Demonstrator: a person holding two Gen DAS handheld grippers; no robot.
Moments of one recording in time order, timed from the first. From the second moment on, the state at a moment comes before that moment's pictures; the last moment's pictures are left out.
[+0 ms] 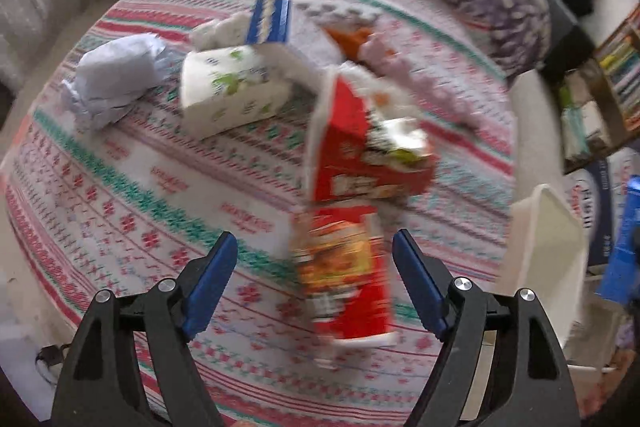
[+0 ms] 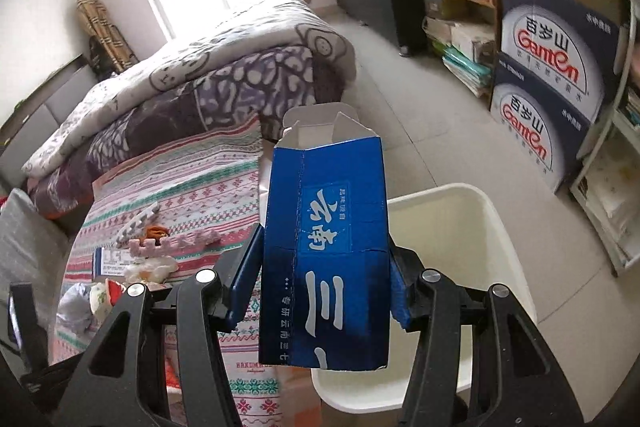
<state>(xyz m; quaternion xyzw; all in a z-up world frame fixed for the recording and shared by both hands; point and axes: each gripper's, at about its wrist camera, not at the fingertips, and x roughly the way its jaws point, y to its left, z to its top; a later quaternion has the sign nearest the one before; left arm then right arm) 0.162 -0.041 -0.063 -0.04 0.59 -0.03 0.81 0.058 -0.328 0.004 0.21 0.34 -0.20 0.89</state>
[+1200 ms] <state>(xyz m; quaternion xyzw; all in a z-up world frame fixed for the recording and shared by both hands) 0.138 -0.176 -0.015 -0.07 0.49 -0.29 0.82 0.035 -0.389 0.039 0.23 0.28 -0.27 0.89</state>
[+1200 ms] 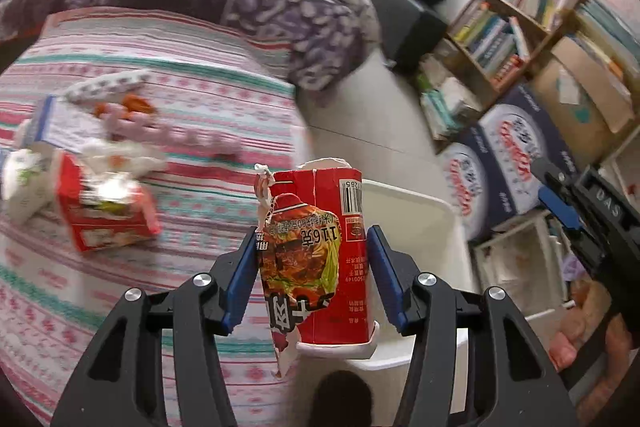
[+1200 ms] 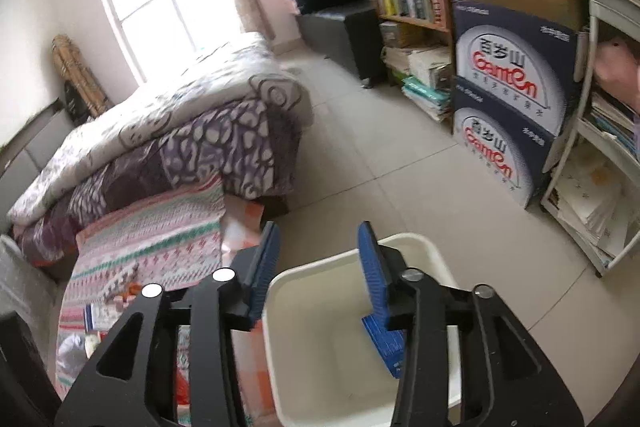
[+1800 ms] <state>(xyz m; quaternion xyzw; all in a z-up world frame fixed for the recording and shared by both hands) 0.109 -0.258 -0.020 0.03 0.49 -0.35 0.80 0.014 -0.447 0.037 0.31 0.27 -0.32 0.85</state>
